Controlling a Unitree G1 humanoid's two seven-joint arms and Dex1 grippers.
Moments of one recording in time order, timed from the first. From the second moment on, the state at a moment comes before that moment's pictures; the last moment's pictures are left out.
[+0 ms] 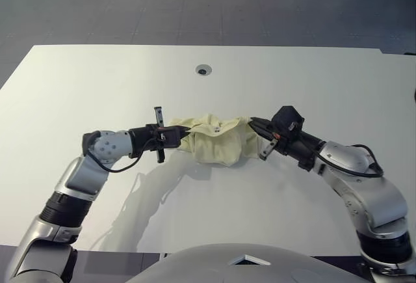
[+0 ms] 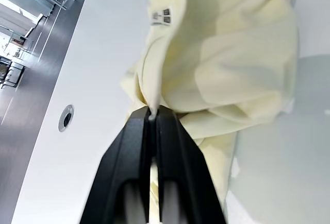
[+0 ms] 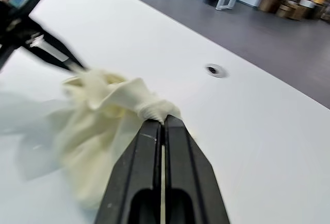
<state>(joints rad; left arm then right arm) -0.18 0.77 -0.20 -0.21 0.05 -0.10 -0.93 -0.04 -0.62 0.06 -0.73 0.39 0.76 0.65</state>
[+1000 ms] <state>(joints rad) -1.28 0.53 -0.43 1.03 0.46 -0.40 -0.73 -0.96 -0.51 0.12 0.55 -0.01 0.14 0.54</state>
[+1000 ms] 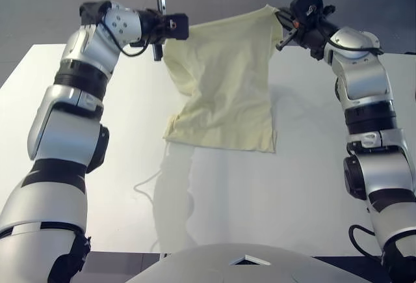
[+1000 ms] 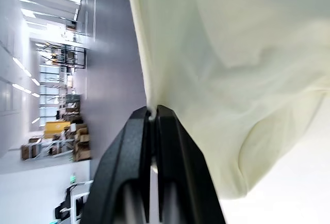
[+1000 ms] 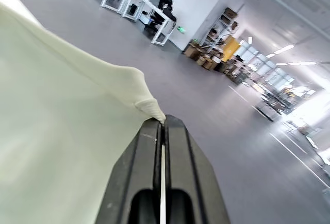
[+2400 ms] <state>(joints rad) -0.24 0.99 -0.47 -0.26 0.16 -0.28 -0.98 -0.03 -1.06 0.02 -0.42 0.32 0.52 1.29</state>
